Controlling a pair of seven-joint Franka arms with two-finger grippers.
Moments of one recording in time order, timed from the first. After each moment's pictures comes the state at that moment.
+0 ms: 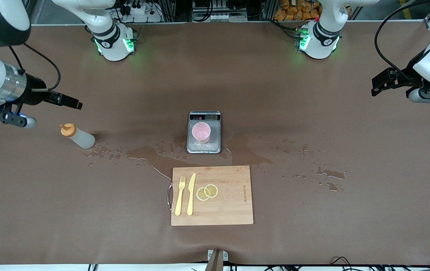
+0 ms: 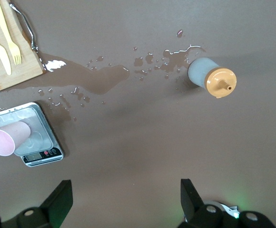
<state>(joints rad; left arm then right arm) -0.11 -0.03 0.00 -1.60 0.00 1.53 -0.04 -0.05 0.00 0.12 -1.74 0.17 1.55 0.34</state>
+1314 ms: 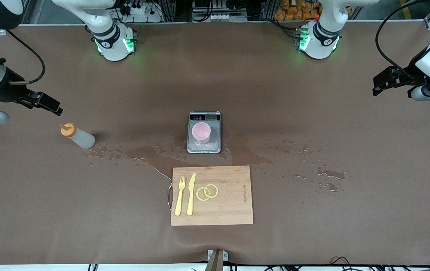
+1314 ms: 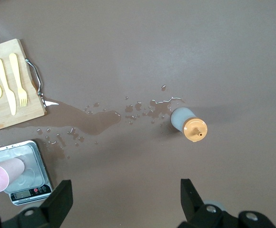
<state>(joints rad) -0.11 -0.03 0.00 -1.59 0.00 1.53 -0.04 -0.05 0.01 0.12 -1.63 0.04 1.62 0.33</state>
